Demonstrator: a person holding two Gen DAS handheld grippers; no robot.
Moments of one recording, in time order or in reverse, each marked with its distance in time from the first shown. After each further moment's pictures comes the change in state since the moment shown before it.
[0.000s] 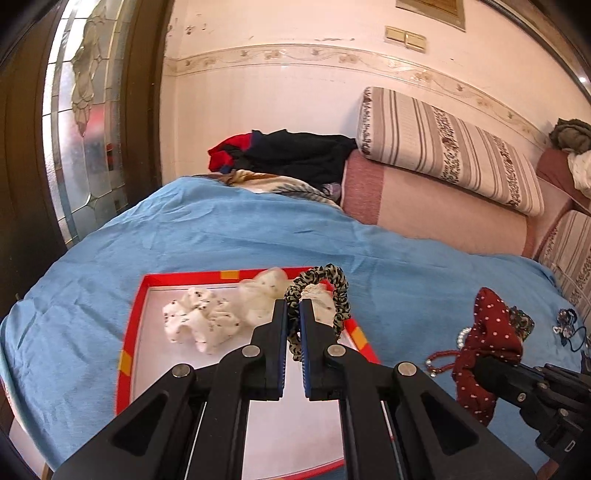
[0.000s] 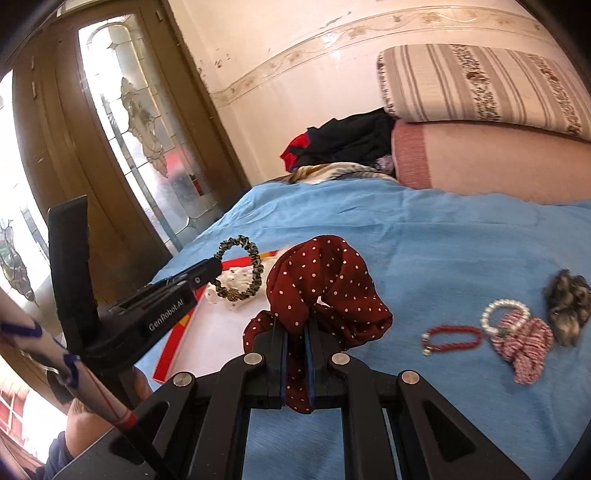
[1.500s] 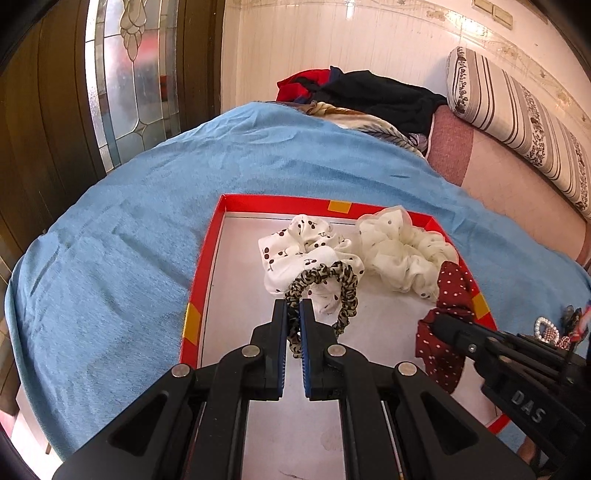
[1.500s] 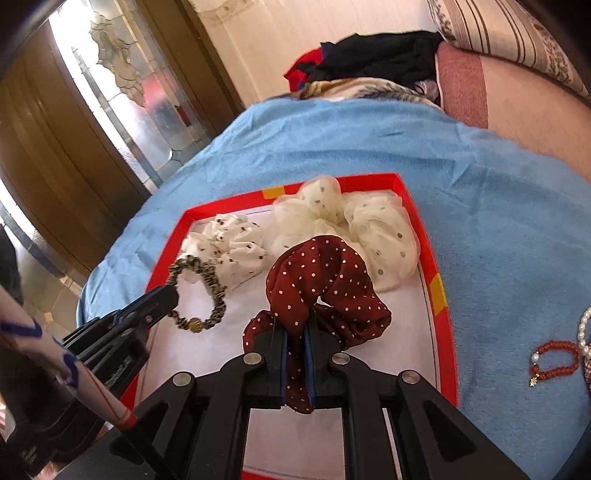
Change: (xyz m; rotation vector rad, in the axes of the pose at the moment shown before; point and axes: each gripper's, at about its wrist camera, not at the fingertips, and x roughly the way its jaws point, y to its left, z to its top) left arm 0.057 0.089 -0.032 -0.136 0.227 0.165; right arm 0.163 0.031 0.005 0.001 0.290 -0.039
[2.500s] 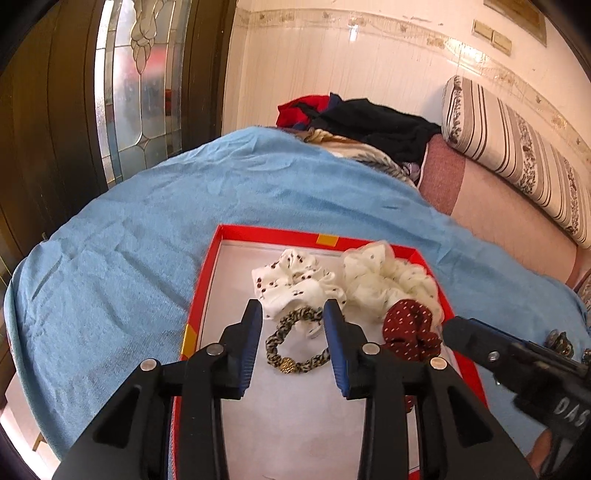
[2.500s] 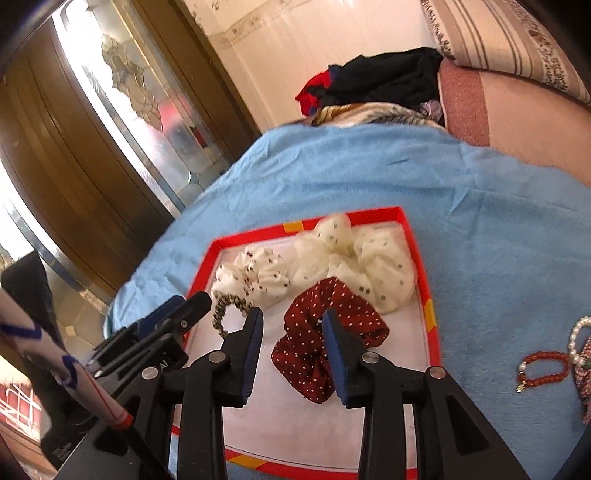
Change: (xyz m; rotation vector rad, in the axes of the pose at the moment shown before) left arm -0.024 -0.003 0.011 -0.043 -0.104 -0.032; right arm -0.043 0.001 0.013 0.020 -0.080 0.079
